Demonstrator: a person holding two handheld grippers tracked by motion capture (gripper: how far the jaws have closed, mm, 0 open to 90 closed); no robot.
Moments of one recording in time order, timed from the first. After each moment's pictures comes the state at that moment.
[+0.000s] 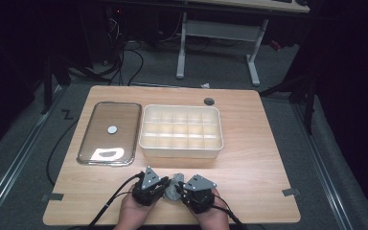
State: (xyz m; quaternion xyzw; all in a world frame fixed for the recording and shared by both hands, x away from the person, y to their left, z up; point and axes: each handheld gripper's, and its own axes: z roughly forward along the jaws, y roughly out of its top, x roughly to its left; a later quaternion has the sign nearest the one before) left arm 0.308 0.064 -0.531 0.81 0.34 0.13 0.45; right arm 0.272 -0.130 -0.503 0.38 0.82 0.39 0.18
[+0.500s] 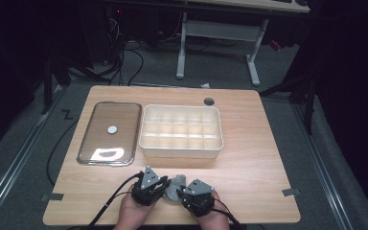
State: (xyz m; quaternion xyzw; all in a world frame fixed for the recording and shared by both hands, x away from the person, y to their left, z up) left arm 0.304 0.066 -0.524 0.81 0.34 0.13 0.46; right arm 0.270 -0.133 -0.526 0.37 0.83 0.36 0.19
